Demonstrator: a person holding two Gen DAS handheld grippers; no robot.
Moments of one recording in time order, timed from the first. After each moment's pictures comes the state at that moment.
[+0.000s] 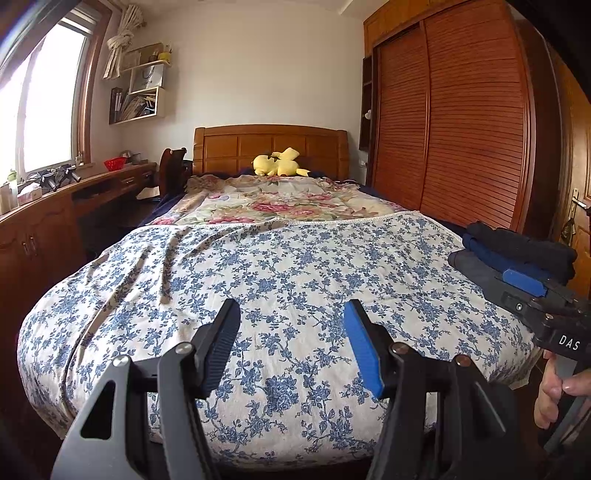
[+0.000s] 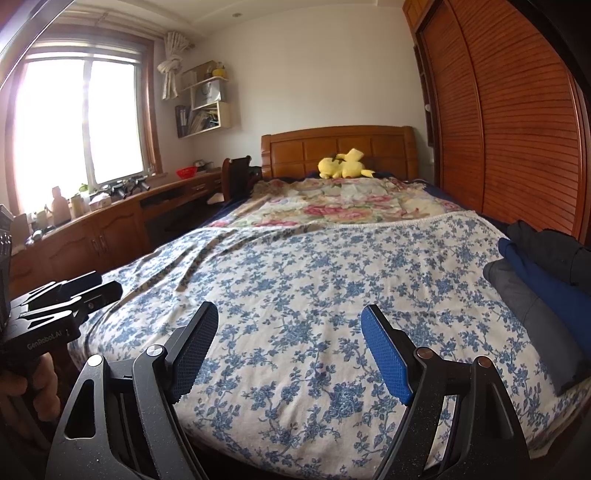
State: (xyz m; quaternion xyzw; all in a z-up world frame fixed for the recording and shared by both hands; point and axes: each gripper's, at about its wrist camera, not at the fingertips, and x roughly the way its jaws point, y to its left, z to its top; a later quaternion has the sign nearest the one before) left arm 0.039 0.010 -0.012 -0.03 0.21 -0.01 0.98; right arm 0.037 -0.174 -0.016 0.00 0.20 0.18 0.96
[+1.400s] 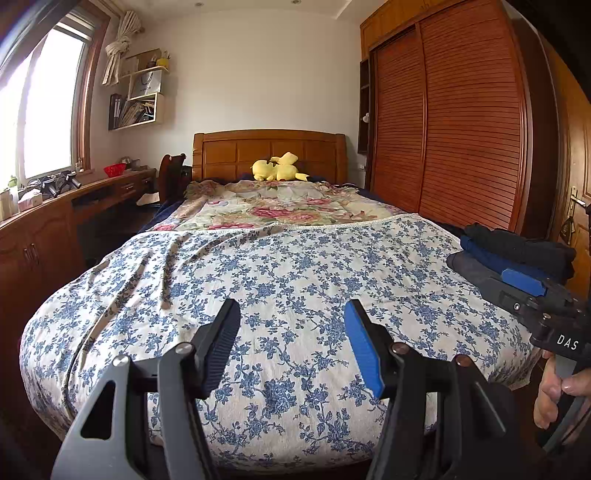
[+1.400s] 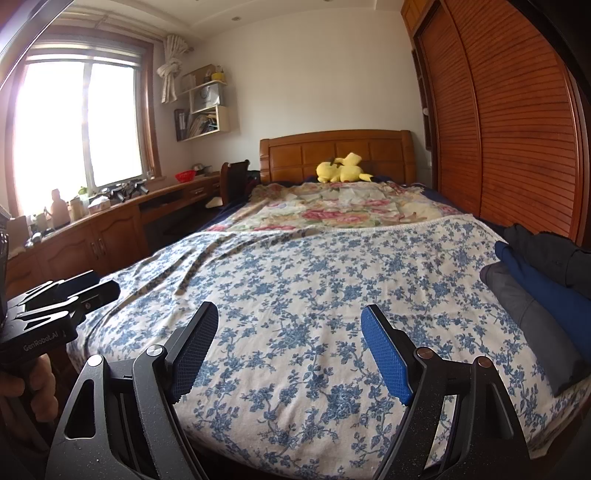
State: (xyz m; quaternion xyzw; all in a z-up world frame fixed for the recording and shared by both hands) left arm 0.036 0.006 -0.007 -0.02 0.20 -0.01 0.98; right arm 0.034 -0.173 -0.014 0.00 0.19 0.17 0.97
